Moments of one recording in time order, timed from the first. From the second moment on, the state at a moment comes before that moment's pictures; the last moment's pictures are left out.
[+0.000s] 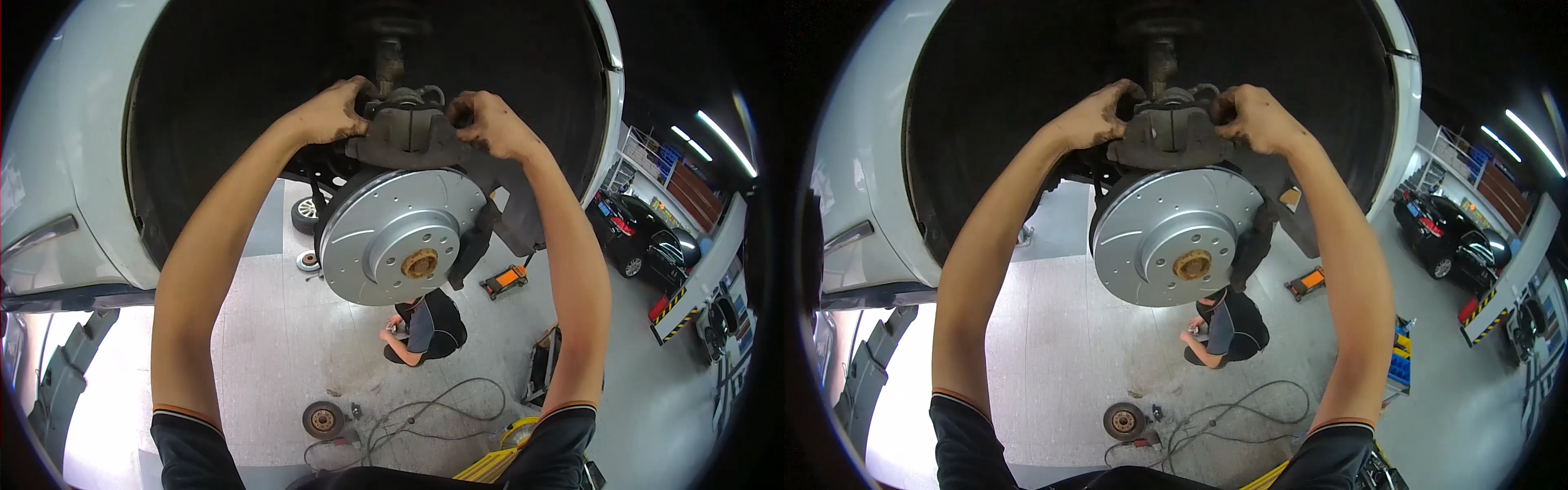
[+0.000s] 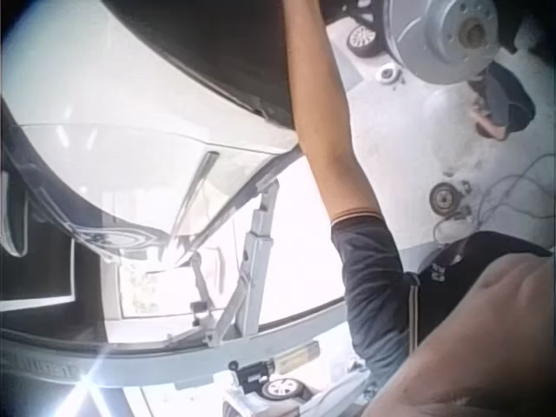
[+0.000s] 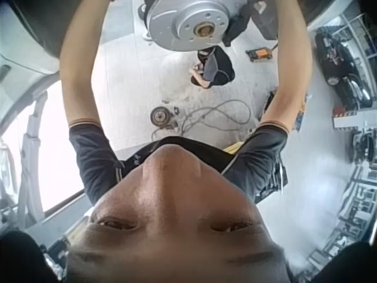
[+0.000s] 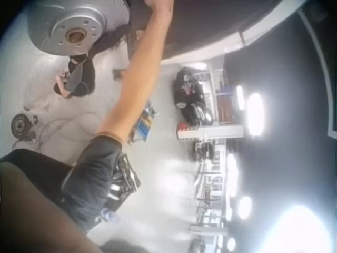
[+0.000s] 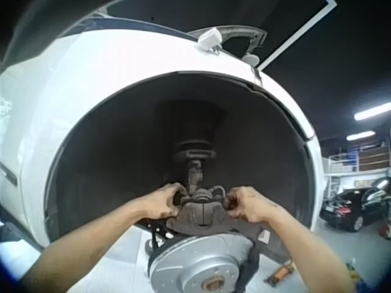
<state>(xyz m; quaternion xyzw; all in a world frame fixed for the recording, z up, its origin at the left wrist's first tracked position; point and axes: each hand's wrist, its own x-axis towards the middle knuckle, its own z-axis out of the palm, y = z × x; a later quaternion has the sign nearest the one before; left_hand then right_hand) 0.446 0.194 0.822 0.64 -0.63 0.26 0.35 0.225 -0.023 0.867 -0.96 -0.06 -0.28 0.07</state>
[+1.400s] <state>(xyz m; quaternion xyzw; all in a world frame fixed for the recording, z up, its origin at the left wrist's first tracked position) 0.409 0.192 0.821 0.71 -0.59 0.25 0.29 0.264 -0.026 0.860 -0.97 -0.06 -0.25 0.05</state>
